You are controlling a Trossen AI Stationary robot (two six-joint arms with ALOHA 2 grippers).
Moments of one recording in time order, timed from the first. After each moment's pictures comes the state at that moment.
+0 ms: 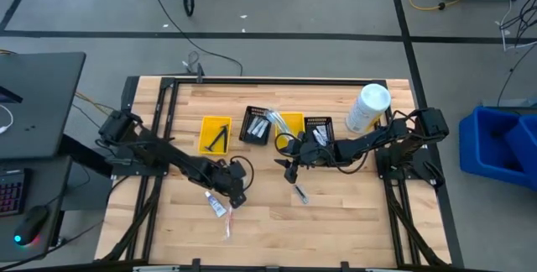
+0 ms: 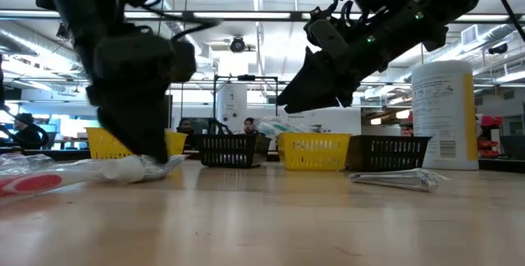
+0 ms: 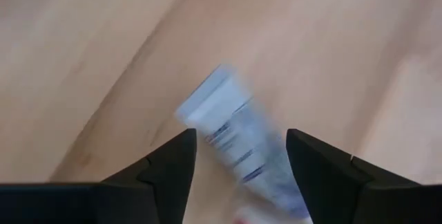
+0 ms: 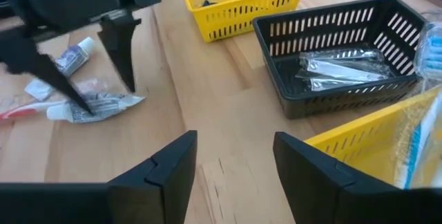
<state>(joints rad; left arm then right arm) -0.37 1.66 0.82 -0.25 -0.24 -0.92 0.13 1.66 0.75 0.35 0.30 0.32</state>
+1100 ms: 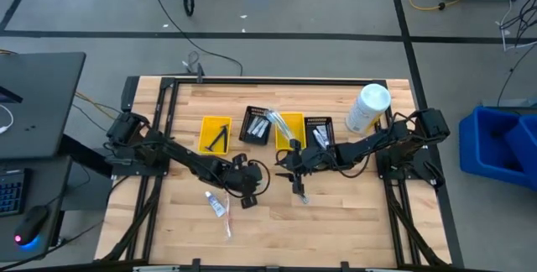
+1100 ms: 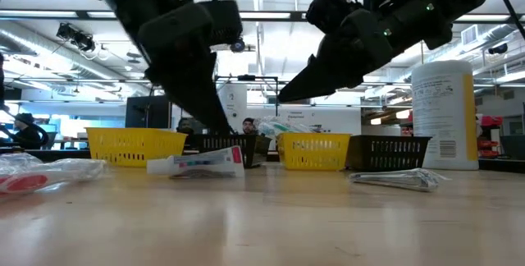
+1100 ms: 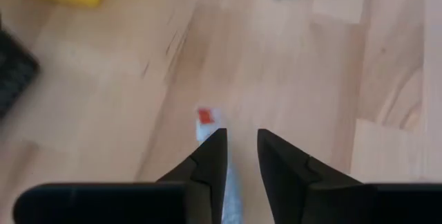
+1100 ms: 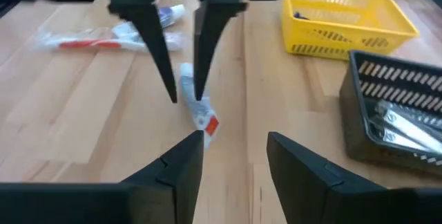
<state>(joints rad) -0.34 1.74 0.99 -0.21 -0.34 -0.52 0.17 1.66 0.75 0.39 0.13 -0.01</state>
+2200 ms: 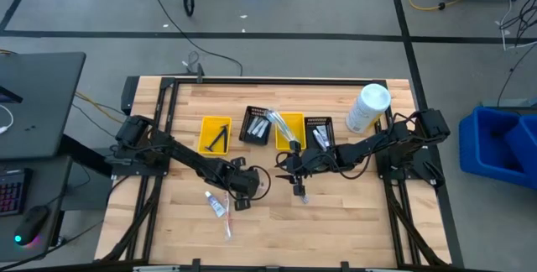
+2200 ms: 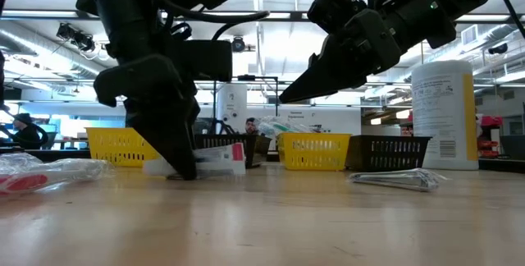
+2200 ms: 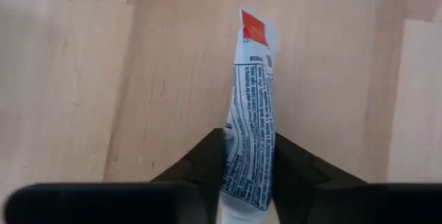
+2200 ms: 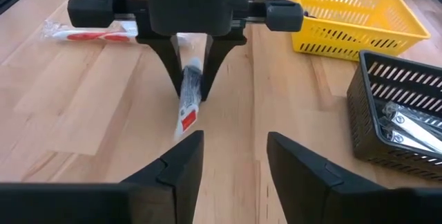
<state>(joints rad) -0.32 1.83 0.99 -0.32 -0.22 -0.43 0.19 1.66 0.75 0.38 0.13 -0.03</state>
